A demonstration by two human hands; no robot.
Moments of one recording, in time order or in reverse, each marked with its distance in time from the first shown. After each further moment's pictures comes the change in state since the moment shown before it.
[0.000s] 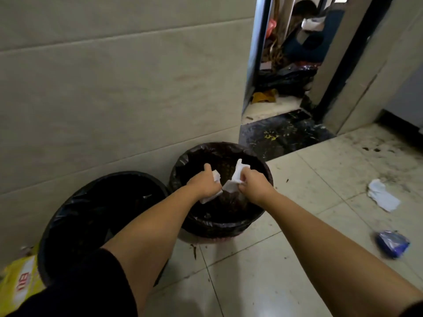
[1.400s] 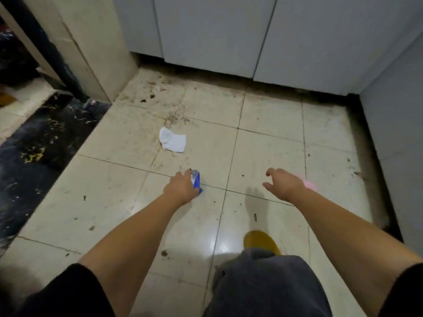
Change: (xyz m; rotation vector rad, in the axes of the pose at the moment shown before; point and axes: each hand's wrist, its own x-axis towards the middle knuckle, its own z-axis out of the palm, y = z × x) left_hand 0.009 0.409 0.343 0.473 -0.428 0.628; right_hand -0.306 0.510 -0.102 0.006 0.059 1.042
